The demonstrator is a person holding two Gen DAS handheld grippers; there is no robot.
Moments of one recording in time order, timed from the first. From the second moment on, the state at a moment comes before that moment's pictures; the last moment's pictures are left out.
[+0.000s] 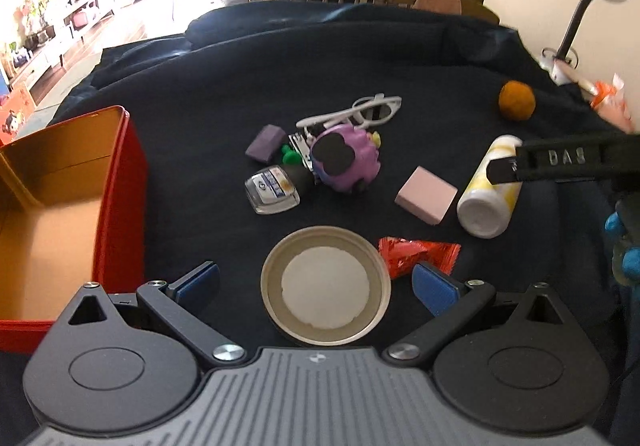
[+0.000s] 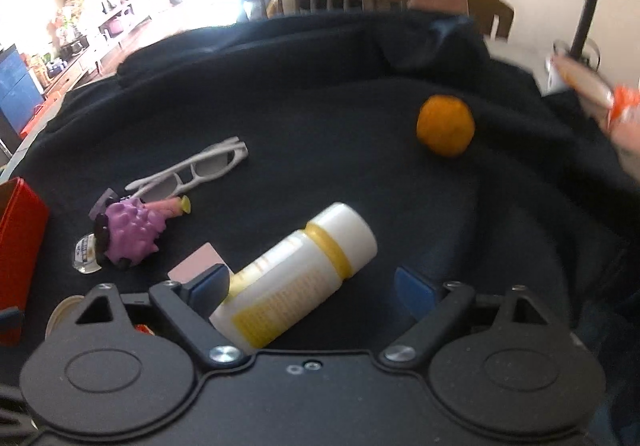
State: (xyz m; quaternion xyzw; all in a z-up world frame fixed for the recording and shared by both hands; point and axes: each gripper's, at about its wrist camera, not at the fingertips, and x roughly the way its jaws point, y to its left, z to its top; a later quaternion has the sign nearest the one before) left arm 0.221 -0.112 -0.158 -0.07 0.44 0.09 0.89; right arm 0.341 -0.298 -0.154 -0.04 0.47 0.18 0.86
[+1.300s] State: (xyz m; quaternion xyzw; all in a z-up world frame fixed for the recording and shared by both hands) left arm 0.212 -0.101 -0.145 -0.09 0.45 0.14 0.88; right arm 0.325 -0.320 -0.128 0.05 0.49 0.23 0.84
